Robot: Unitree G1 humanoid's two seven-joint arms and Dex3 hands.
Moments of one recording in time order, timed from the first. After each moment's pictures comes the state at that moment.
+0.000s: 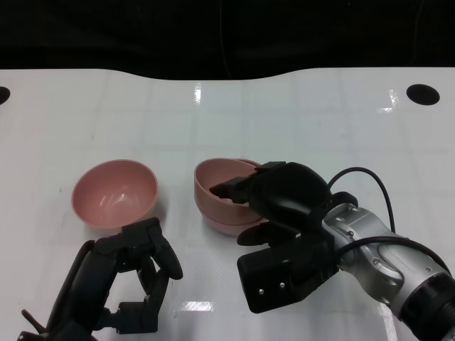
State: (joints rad) left arm 0.19 0.12 -0.05 -0.04 0.15 -0.44 -0.11; right arm -0.63 -0.13 0.61 0.56 -0.85 -0.17 0.00
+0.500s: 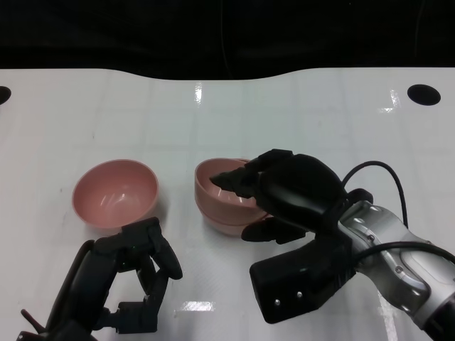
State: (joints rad) left arm 0.19 0.12 -0.05 -0.04 0.15 -0.44 -0.11; right arm -0.55 -0.22 0.59 0.31 -0.85 -0.15 0.05
